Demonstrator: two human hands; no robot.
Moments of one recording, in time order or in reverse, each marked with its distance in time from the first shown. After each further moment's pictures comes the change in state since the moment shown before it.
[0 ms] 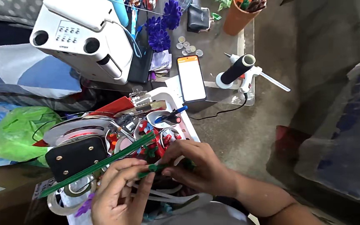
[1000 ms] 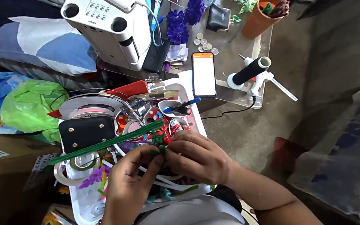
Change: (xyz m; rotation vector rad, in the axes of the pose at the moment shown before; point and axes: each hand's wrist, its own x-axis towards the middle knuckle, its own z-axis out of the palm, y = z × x) left_hand -0.012 -0.002 0.003 -0.090 -0.015 -0.103; right_hand 0.003 -0.004 0.004 -0.626 -0.094 -0.471
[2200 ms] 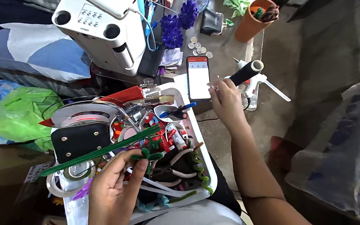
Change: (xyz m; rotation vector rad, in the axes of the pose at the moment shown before) left_hand 0.006 0.004 -0.013 0.092 0.047 0.046; right_hand -0.037 0.125 -0.045 -0.353 -0.025 0.862
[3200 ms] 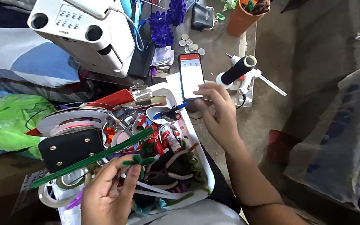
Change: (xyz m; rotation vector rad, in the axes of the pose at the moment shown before) left_hand 0.000 -0.001 0.000 0.035 -0.024 -0.020; right_hand -0.032 -0.039 -0.003 0.301 0.097 -0.128
